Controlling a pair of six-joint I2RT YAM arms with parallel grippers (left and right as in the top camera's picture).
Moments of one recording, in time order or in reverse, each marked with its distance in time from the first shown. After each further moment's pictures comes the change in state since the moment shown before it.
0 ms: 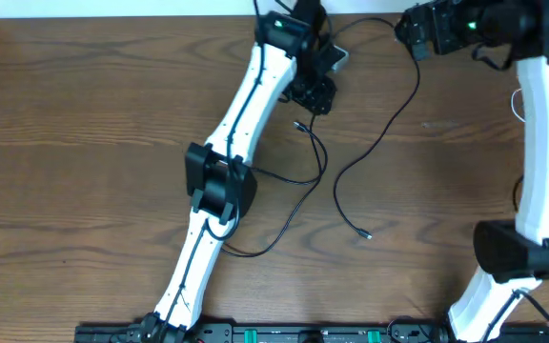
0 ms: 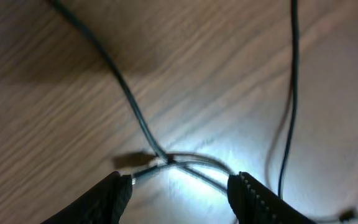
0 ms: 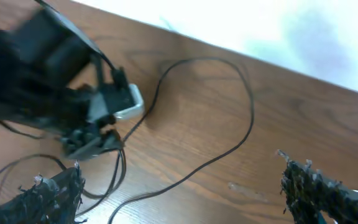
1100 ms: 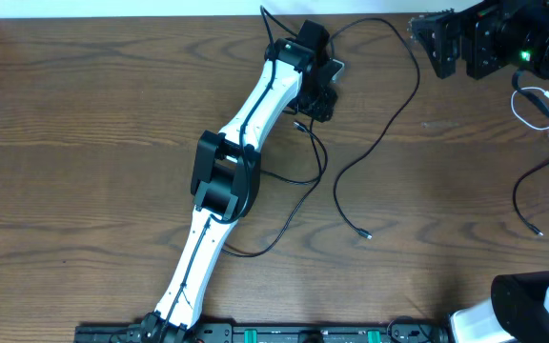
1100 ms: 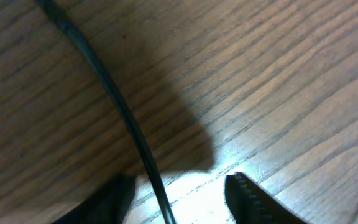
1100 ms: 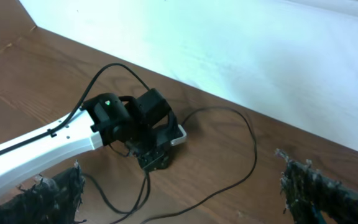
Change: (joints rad) left arm -0.001 0.040 -0.258 0.332 -0.008 -0.124; right arm 0.014 -0.253 0.003 0.015 -0.090 0.014
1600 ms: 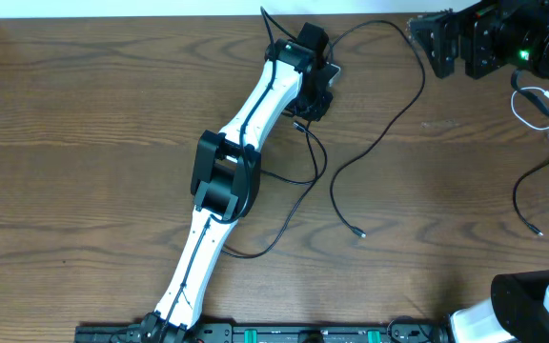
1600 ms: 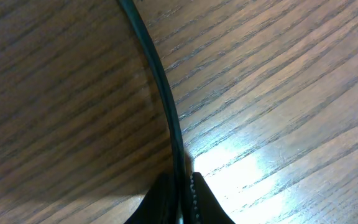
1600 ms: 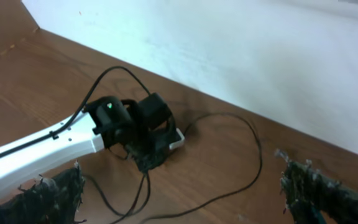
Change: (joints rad) left arm 0.000 0.000 -0.007 -0.043 -0.053 -0.006; right arm 0.003 0.001 0.000 0.018 -0.007 0.000
